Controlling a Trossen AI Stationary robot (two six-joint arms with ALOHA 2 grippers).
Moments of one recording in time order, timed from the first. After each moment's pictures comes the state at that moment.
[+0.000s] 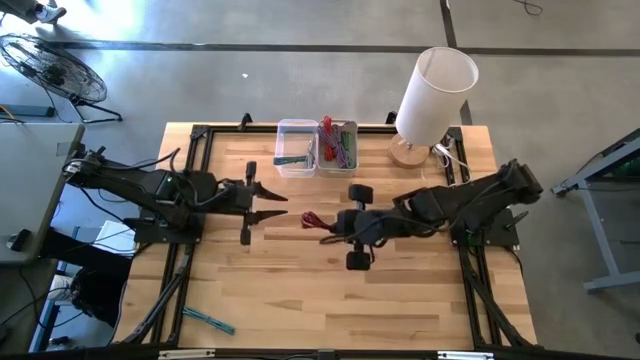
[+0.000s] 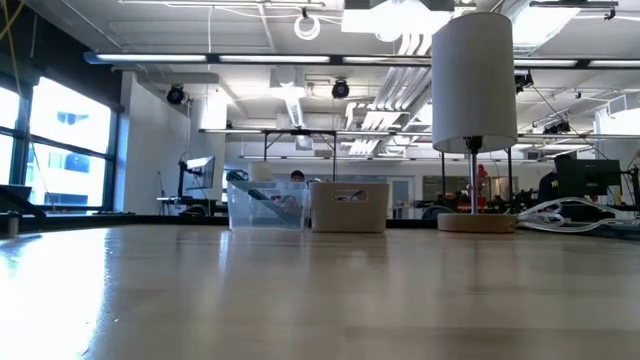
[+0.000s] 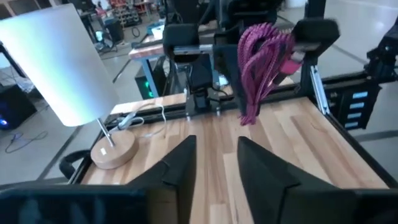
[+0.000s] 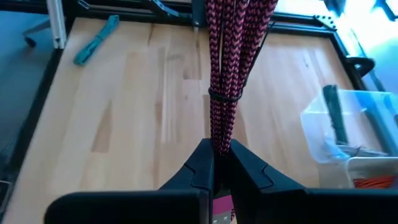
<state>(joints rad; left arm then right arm) -0.27 0.97 0.97 -0.16 -0.30 0.13 0.33 1.62 1.64 -0.76 0.36 0.19</state>
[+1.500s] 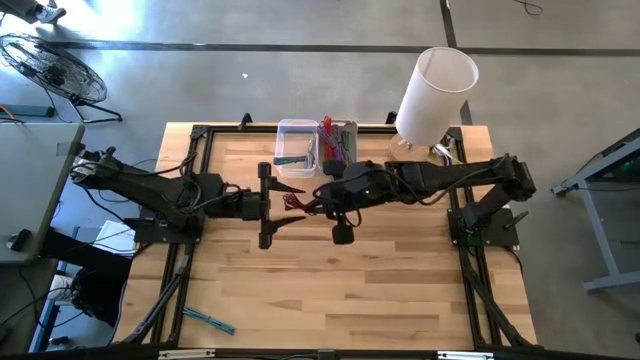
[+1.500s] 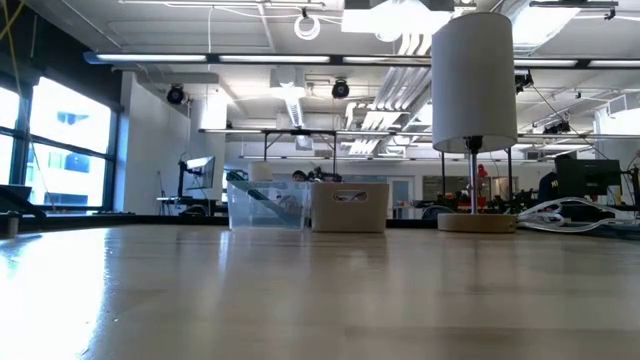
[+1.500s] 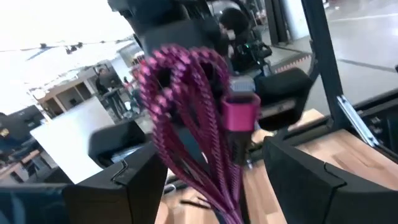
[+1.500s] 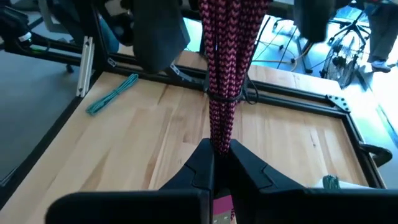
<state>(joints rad) -0.27 1.11 0.97 0.23 -0.28 0.45 0.11 1.64 1.64 -0.45 0.04 -0.12</state>
